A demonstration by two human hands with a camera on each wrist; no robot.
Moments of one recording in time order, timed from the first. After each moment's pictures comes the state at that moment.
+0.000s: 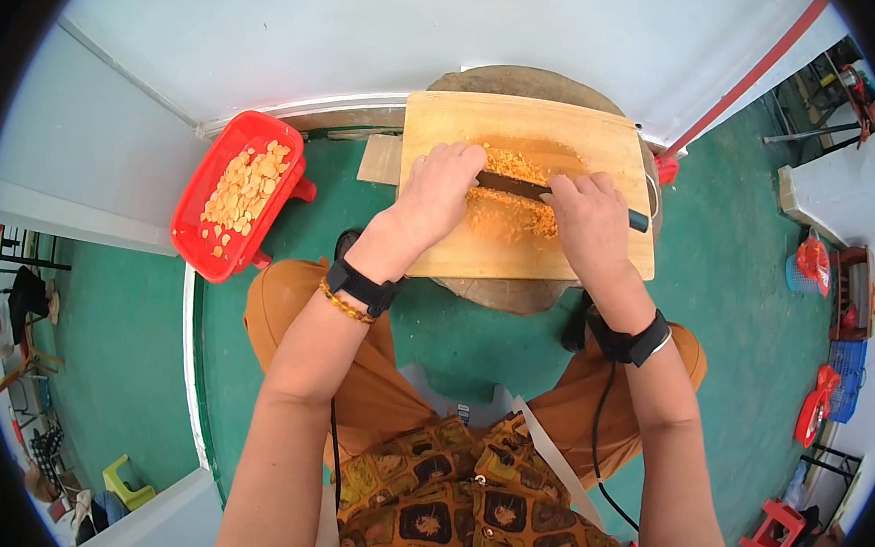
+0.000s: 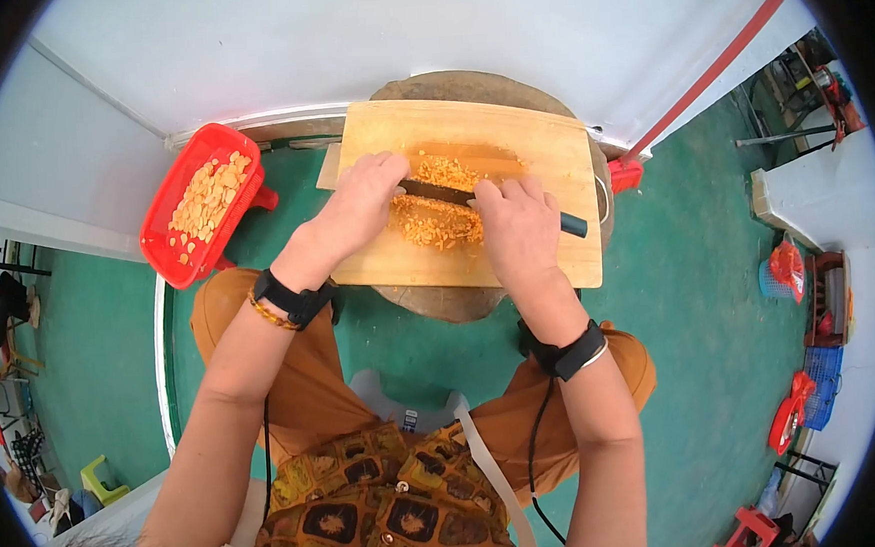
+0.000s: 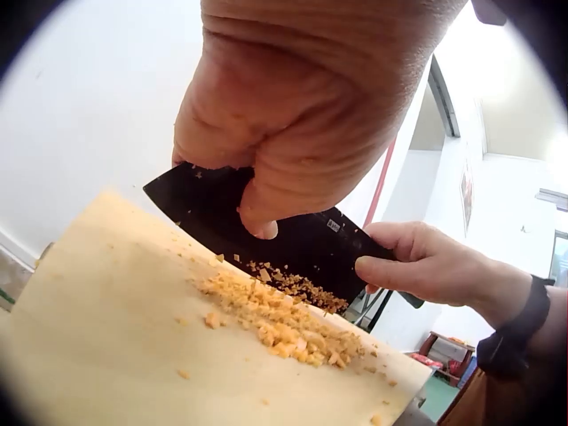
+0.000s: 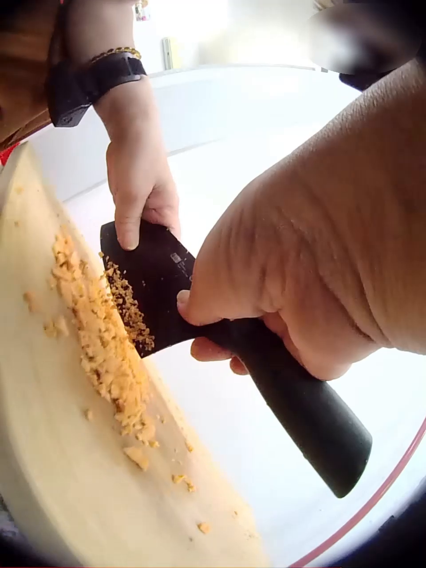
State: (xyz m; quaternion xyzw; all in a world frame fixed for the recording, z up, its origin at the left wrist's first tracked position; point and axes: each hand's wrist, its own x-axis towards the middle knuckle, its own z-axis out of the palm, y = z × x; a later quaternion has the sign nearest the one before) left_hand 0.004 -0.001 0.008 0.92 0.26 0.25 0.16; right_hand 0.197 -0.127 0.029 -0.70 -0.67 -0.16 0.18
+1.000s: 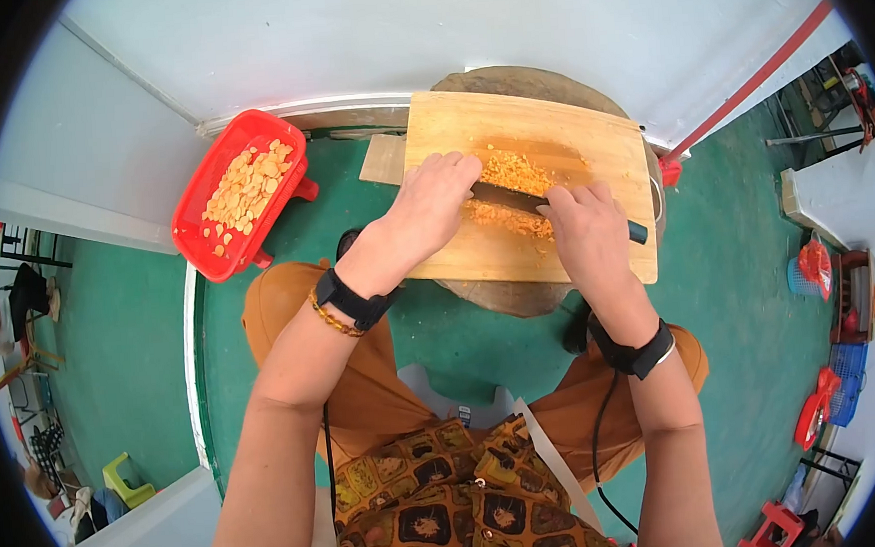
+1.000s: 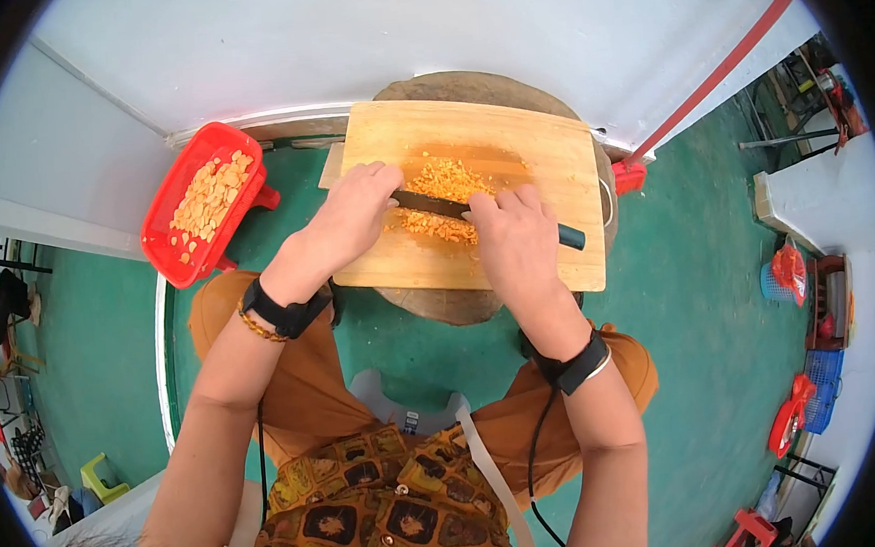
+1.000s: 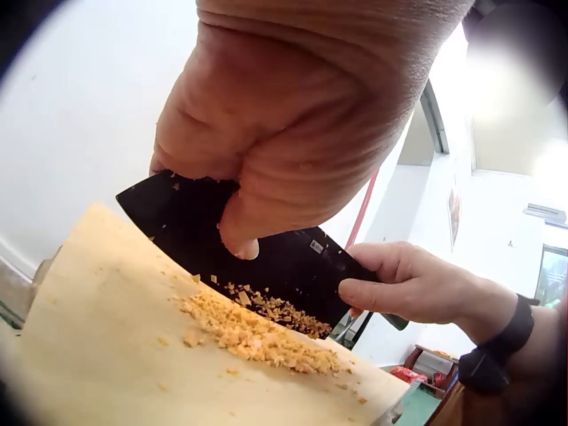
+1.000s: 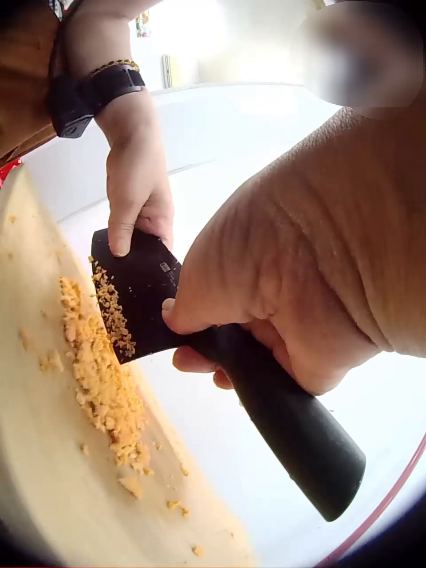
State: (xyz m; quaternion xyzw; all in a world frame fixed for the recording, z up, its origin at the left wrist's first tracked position) left_hand -0.012 -0.008 0.019 0.92 0.27 0.21 0.18; right_hand 0.188 -0.132 0.038 -0.67 -0.70 -0.13 0.20
